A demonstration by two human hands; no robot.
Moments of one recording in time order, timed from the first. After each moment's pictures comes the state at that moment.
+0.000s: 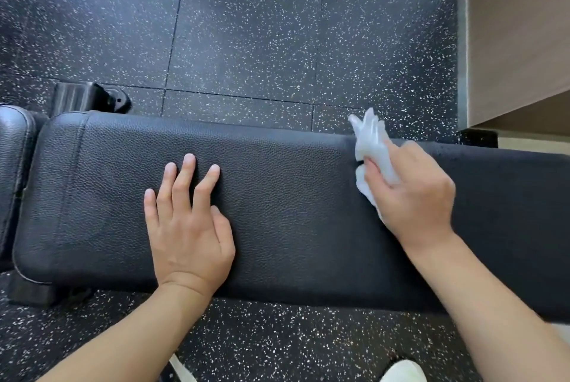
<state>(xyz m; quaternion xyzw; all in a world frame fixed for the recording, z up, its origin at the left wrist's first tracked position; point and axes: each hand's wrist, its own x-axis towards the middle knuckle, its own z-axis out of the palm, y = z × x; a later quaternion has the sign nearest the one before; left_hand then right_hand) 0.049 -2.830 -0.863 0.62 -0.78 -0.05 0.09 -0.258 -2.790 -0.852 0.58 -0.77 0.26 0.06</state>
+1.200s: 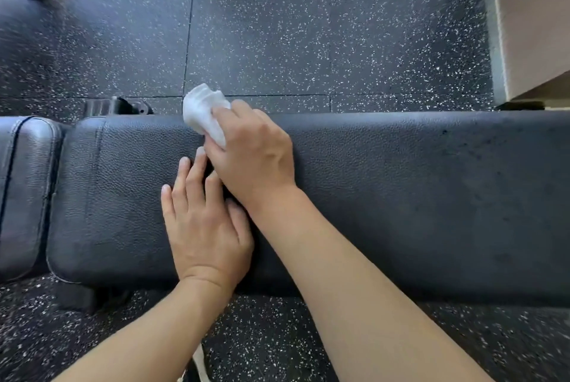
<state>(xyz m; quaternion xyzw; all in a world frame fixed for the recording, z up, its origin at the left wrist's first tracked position) 0.047 -2.831 -0.862 0.63 -0.77 -0.06 0.10 -0.062 -2.899 -0.842 0.60 -0.73 0.32 -0.12</state>
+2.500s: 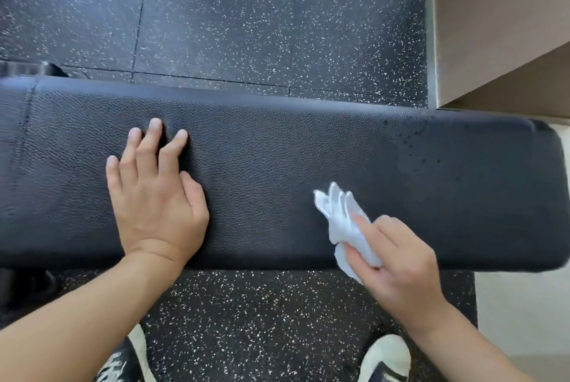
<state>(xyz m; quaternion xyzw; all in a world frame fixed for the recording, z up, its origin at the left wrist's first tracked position) 0.045 -2.829 -0.861 0.62 -0.77 -0.06 0.14 -0.225 -2.647 -0.857 0.64 -0.72 0.27 -0.03</state>
